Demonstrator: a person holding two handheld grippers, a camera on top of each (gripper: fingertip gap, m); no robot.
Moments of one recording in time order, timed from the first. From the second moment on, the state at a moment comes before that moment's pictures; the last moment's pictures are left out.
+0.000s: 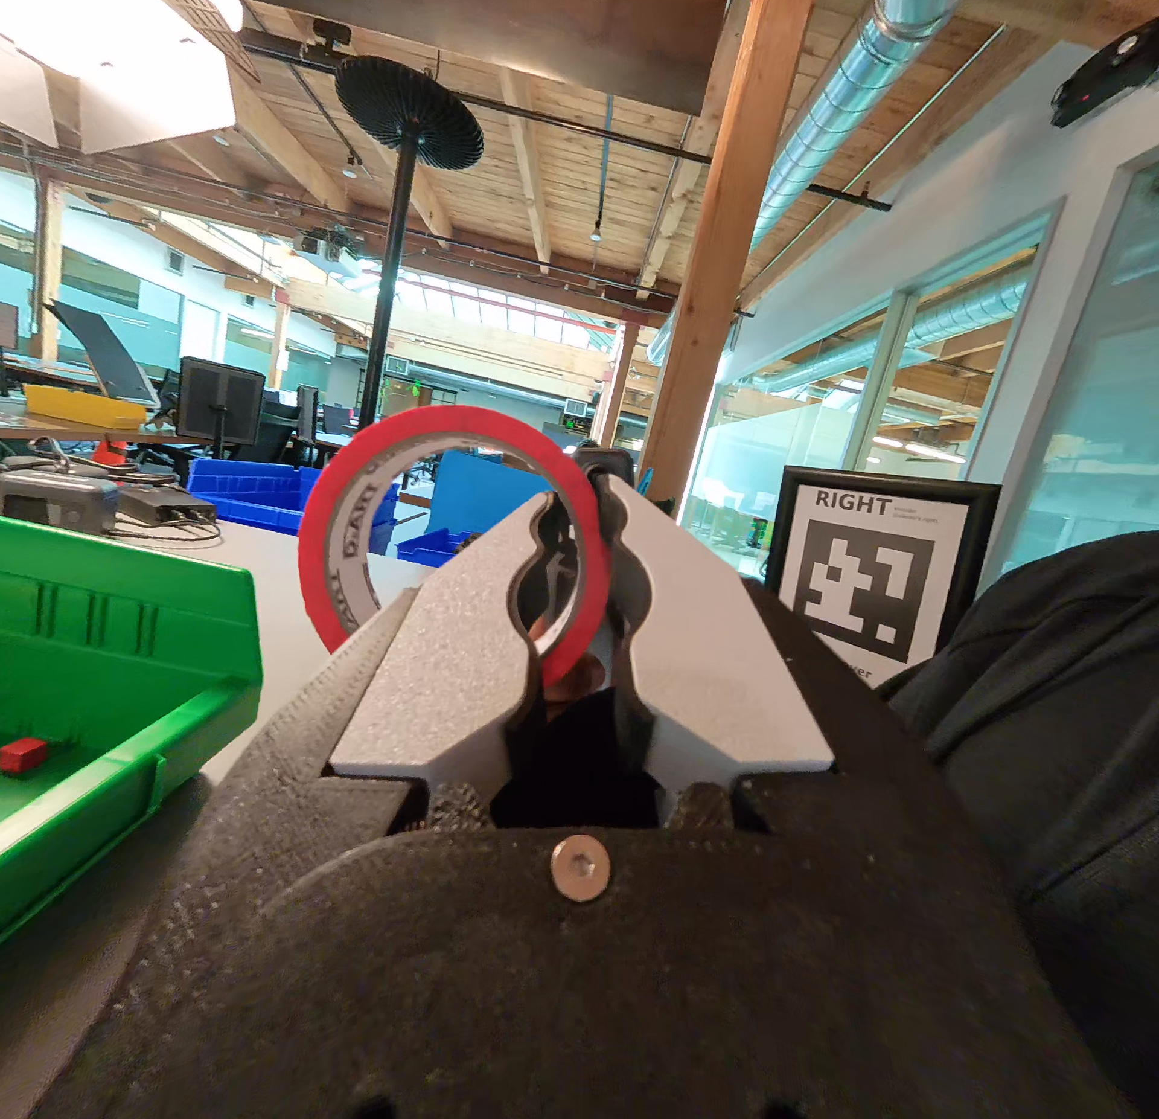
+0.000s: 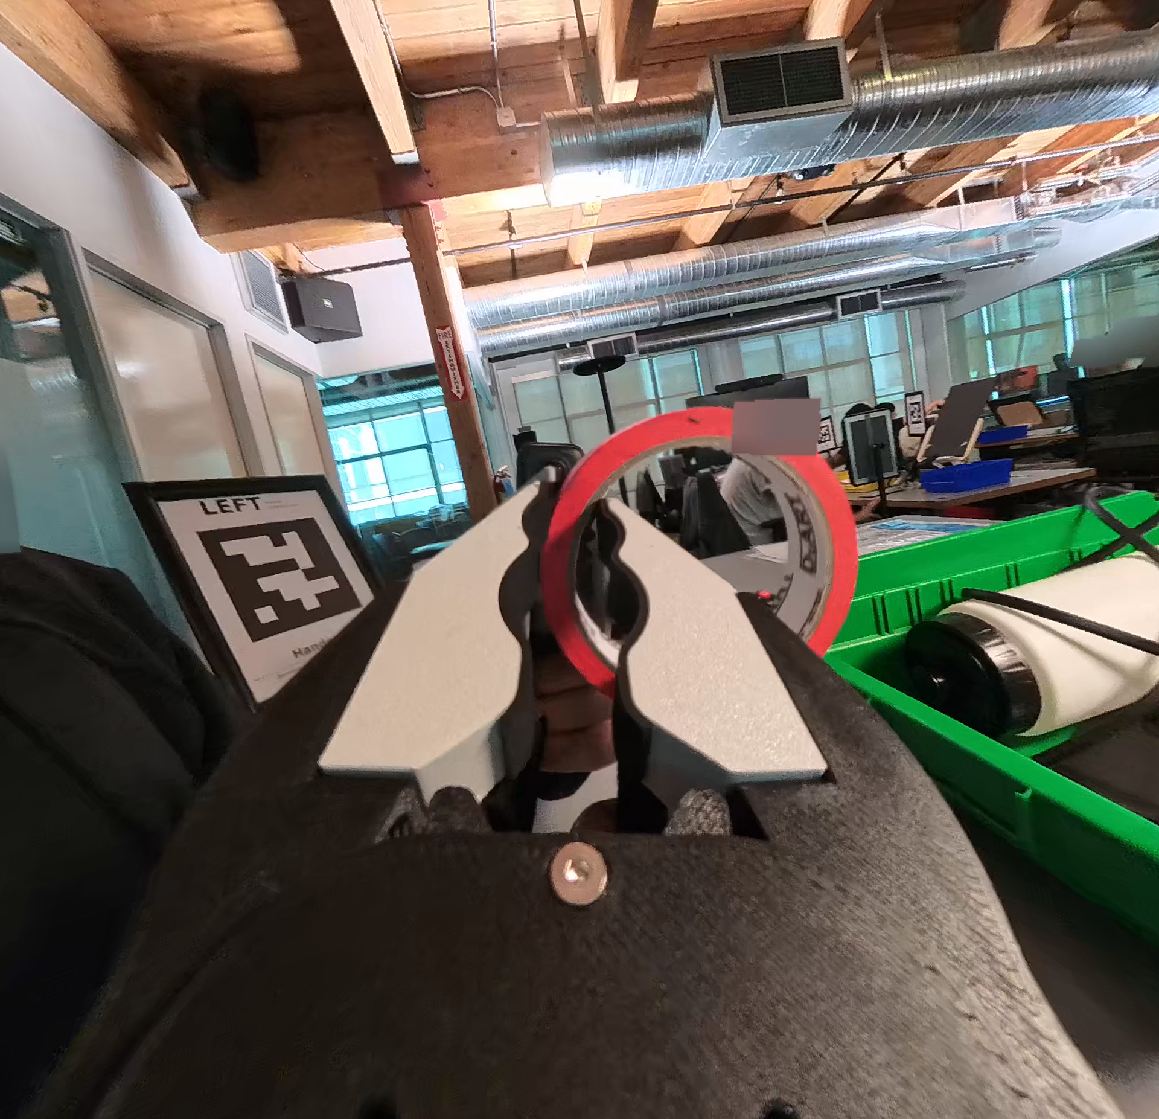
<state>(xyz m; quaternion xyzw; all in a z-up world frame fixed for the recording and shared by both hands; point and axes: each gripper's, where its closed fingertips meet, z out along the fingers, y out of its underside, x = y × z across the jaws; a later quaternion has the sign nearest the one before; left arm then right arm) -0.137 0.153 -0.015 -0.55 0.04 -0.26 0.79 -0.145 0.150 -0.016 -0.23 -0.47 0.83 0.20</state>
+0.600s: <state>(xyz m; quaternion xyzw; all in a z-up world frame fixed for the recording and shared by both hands) -0.136 0.161 -0.024 -0.57 0.02 -0.29 0.77 -0.149 0.161 -0.014 -0.25 -0.45 0.83 0.20</state>
